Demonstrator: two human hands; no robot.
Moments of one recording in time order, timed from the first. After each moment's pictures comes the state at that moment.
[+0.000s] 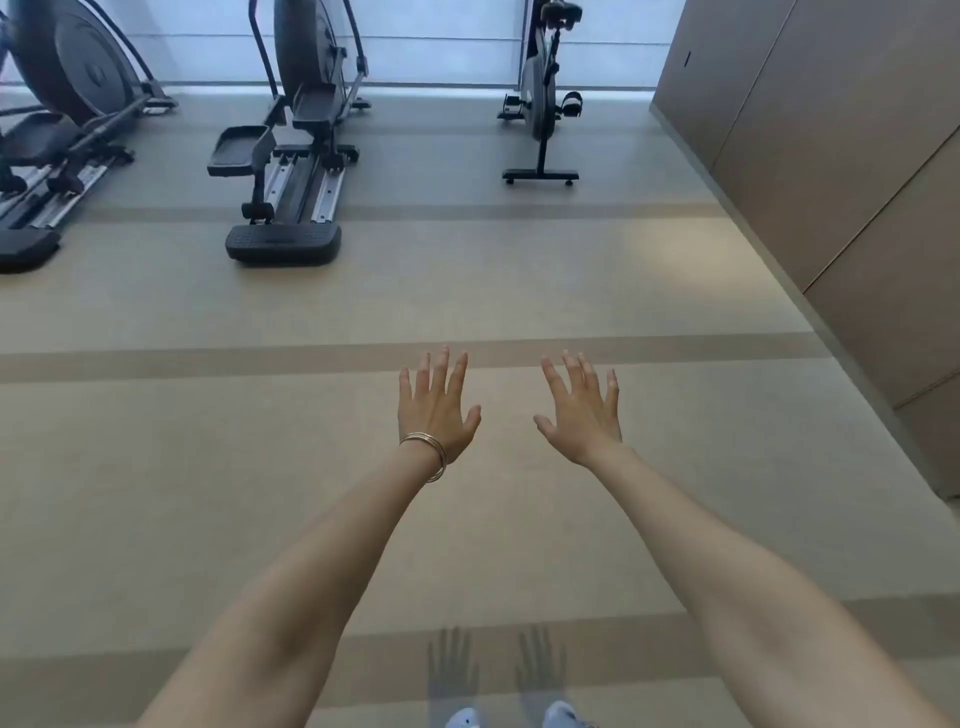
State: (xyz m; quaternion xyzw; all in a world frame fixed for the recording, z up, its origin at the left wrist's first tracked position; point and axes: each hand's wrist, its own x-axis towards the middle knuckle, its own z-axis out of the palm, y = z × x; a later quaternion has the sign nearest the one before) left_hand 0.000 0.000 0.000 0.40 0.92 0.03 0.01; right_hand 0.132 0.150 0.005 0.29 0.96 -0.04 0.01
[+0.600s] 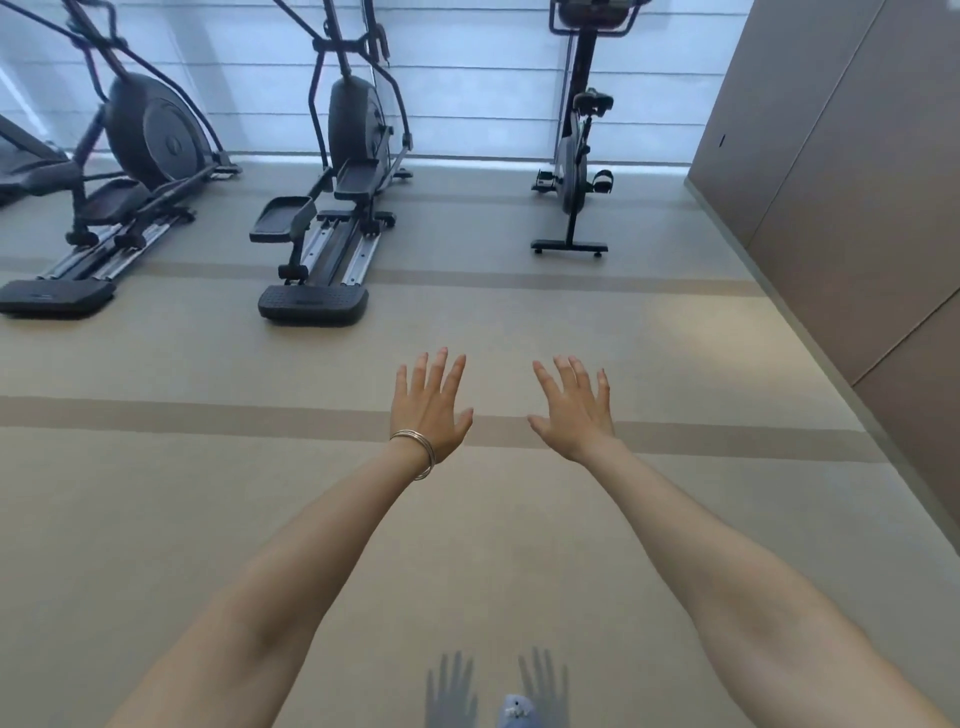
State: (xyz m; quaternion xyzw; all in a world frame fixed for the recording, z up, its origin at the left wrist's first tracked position) left_hand -0.113 0.135 0.058 0.38 0.92 -0.01 -0.05; right_hand 0.009 0.304 0.060 0.23 0.97 -0.04 -0.03
